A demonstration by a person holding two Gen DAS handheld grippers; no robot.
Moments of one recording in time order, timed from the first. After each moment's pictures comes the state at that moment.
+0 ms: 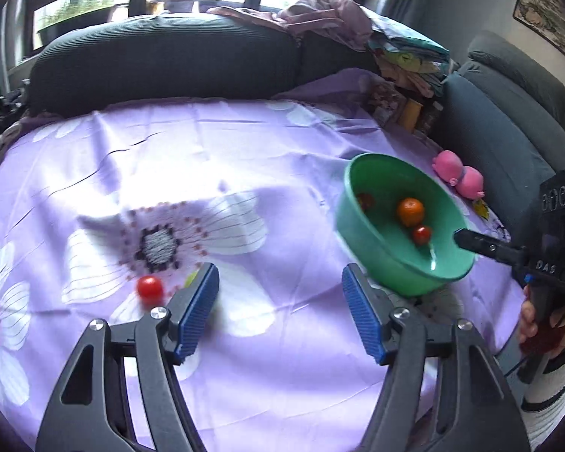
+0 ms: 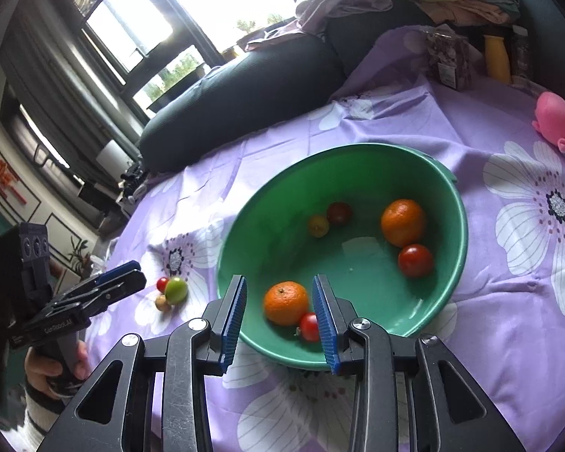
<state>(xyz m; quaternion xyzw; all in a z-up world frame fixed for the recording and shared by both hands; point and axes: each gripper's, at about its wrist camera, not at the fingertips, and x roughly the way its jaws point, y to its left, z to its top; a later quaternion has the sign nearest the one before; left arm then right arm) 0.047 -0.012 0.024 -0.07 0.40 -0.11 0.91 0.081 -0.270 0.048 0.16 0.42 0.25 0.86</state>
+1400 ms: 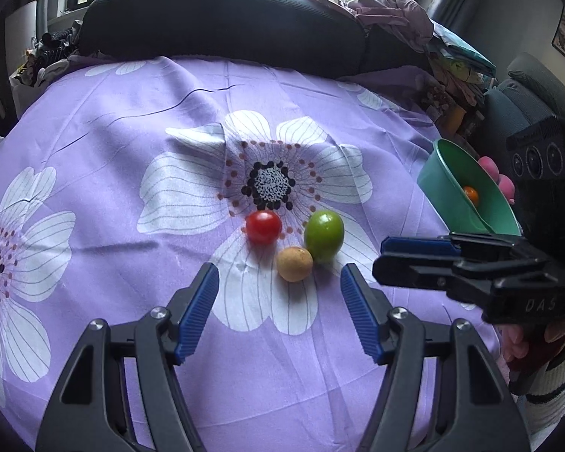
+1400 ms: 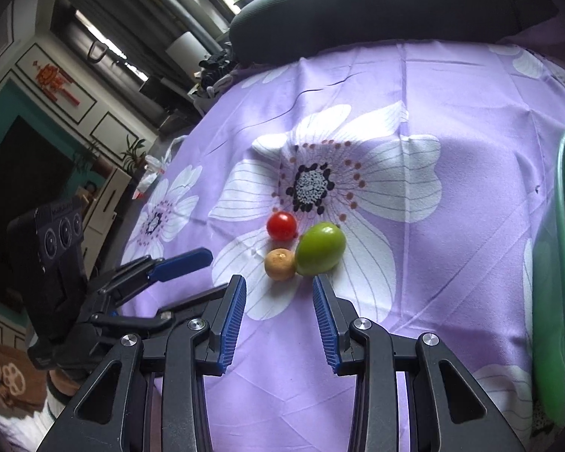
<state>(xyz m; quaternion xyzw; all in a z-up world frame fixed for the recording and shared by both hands) 0.030 0.075 -0.019 -0.12 0.43 -0.08 0.89 0.097 -0.067 0.013 0.06 0.50 0.41 0.76</state>
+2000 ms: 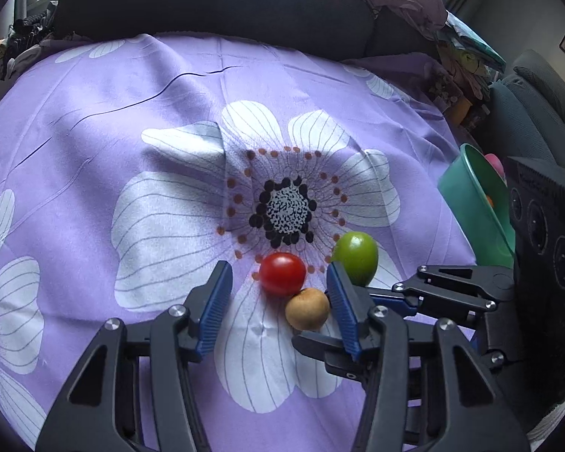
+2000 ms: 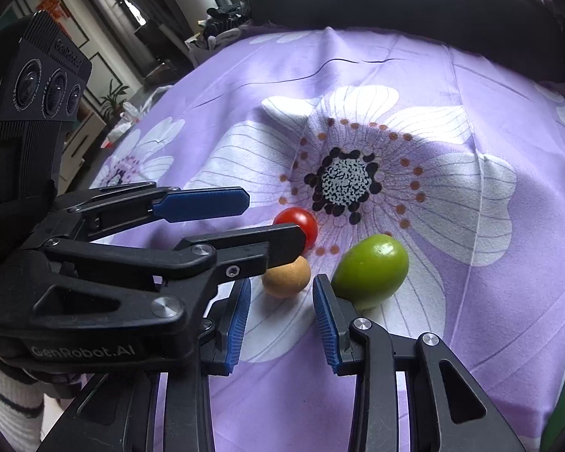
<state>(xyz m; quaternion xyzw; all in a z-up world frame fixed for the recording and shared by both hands) 0.093 0.087 -0.043 -0.12 0.47 -0.10 0.87 0.108 0.007 -0.017 -0.06 0.51 0.39 0.76</state>
